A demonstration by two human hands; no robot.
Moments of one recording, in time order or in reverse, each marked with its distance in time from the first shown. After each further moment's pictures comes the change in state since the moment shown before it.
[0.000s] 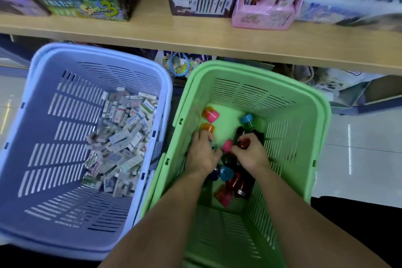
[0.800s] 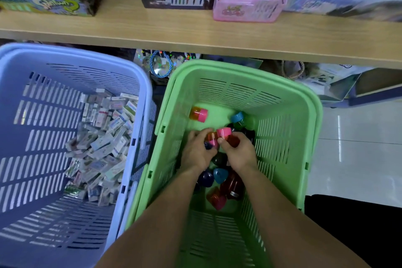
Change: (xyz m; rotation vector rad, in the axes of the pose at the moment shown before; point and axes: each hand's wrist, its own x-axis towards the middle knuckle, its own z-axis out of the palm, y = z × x) left_hand 0.024 -0.001 0.023 -0.060 -0.126 -0.014; right_hand 0.019 0.014 0.017 0.142 0.065 0.005
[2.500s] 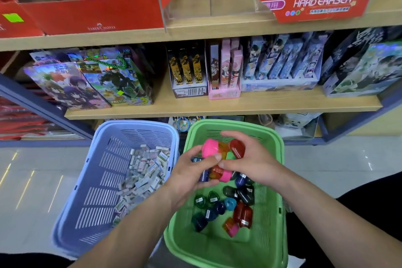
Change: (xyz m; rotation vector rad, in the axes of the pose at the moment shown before) left_hand -0.201 0.140 -0.151 -0.744 -0.154 0.044; right_hand -0.182 -0.159 -0.142 -0.009 -0.264 -0.566
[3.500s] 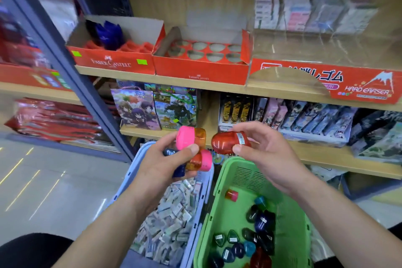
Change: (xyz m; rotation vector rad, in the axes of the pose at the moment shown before) left_hand -0.094 0.096 -0.116 -0.108 0.194 0.433; right_hand -0.004 -0.154 0.027 0.402 -0.009 -0.269
